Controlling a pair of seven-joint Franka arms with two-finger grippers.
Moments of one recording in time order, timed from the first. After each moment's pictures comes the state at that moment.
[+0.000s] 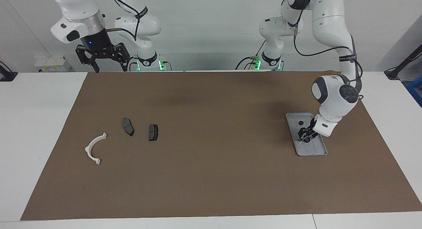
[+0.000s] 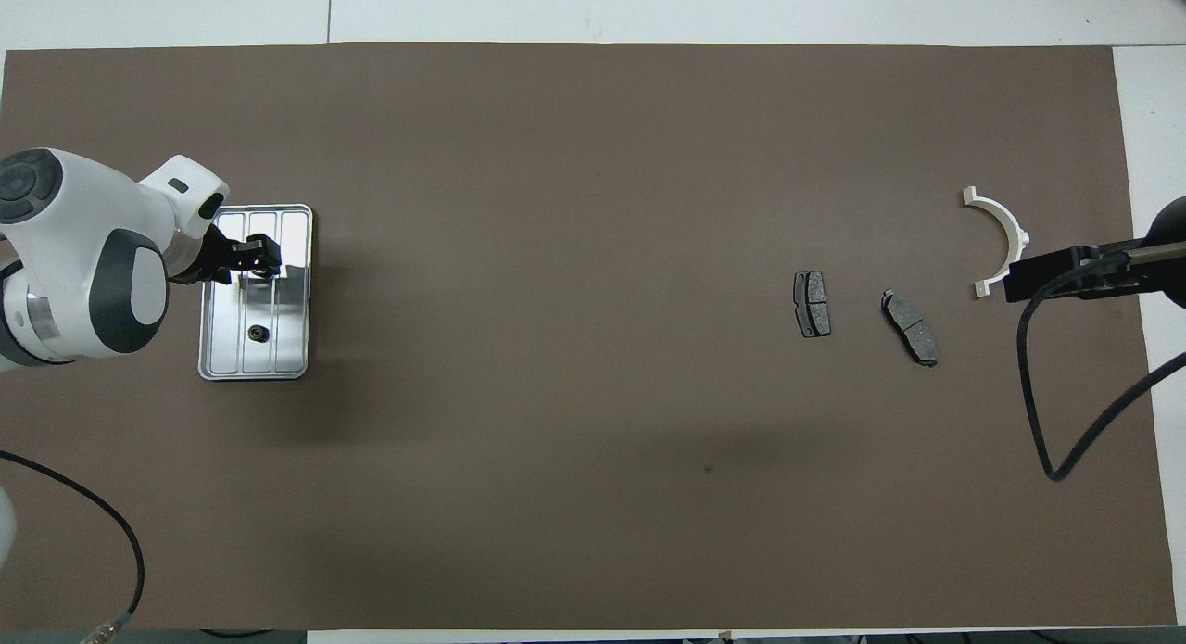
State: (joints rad) left arm 0.07 0.36 -0.07 -1.94 0.00 2.30 -0.11; right arm 0.04 -0.09 0.02 -1.60 0.00 1.51 0.02
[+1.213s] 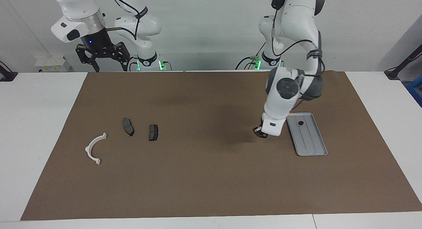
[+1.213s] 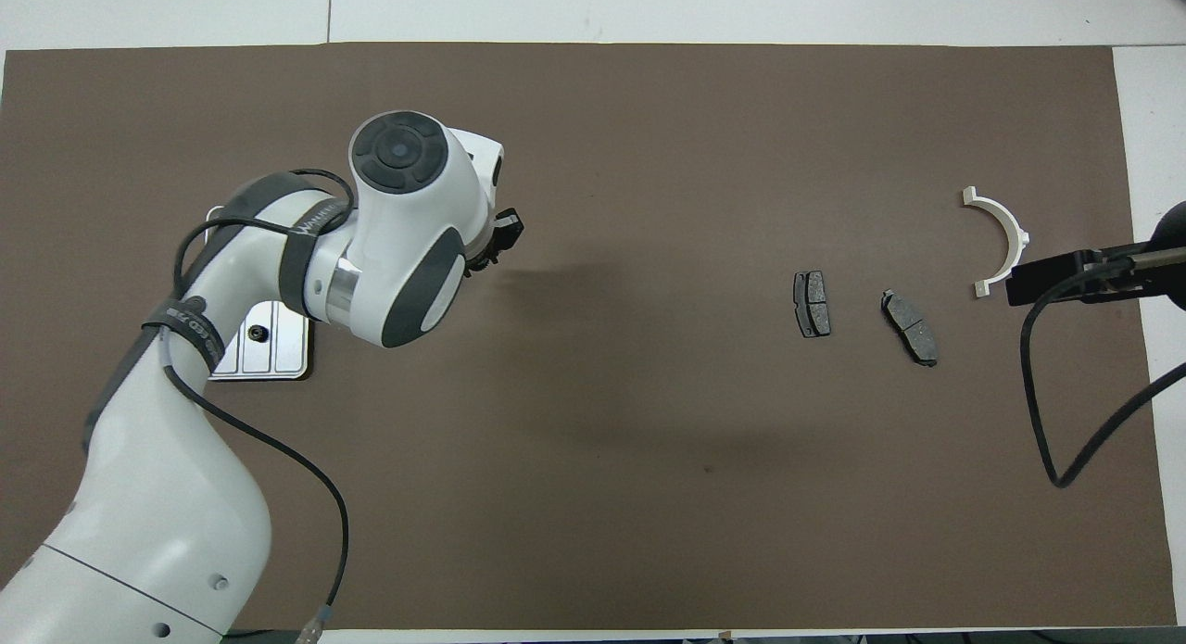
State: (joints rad) left arm -0.44 0.44 -0.08 -1.65 0.04 2.08 -0.94; right arm 0.05 -0.10 0.02 -1.60 0.00 1.51 0.01
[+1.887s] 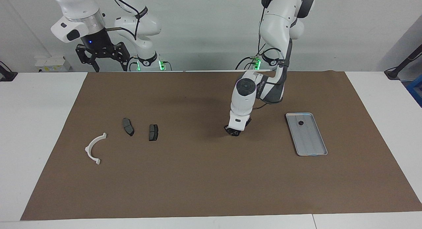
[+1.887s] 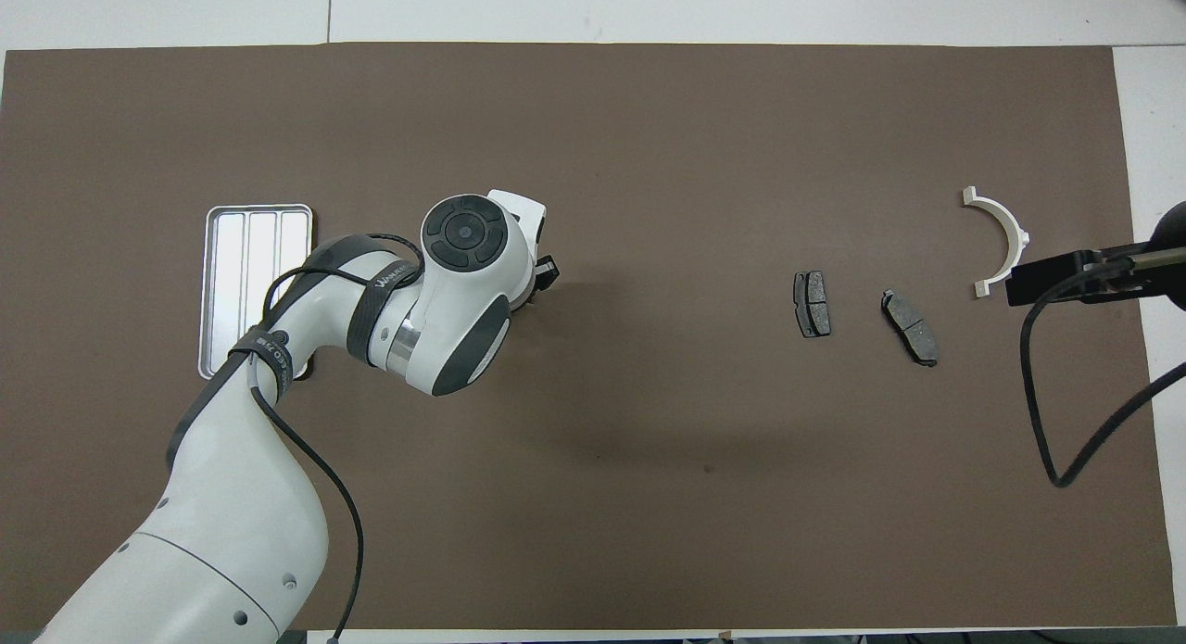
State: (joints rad) left arm -0.49 0.44 -0.07 -1.81 0.04 2.23 -0.97; right arm 0.05 -0.10 0.02 -1.60 0.00 1.51 0.01
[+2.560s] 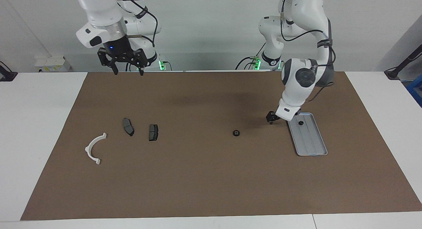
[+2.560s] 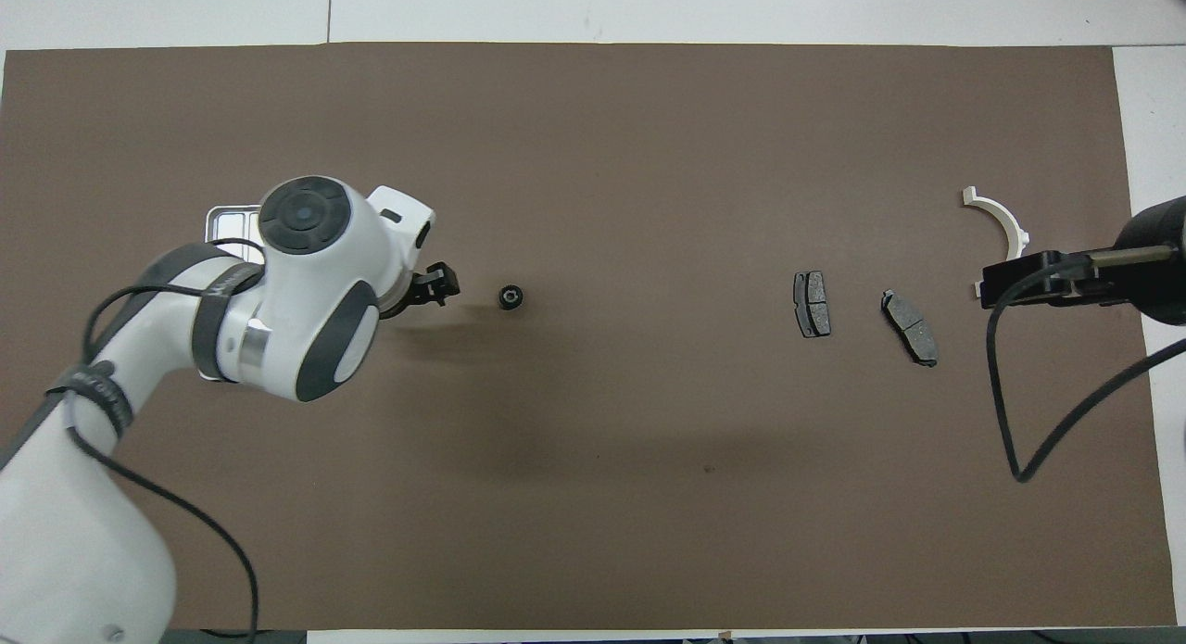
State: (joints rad) left arm -0.11 0.15 -0.05 -2.09 0.05 2.14 -0.24; right arm 0.20 -0.08 0.04 -1.68 0.00 1.62 0.37
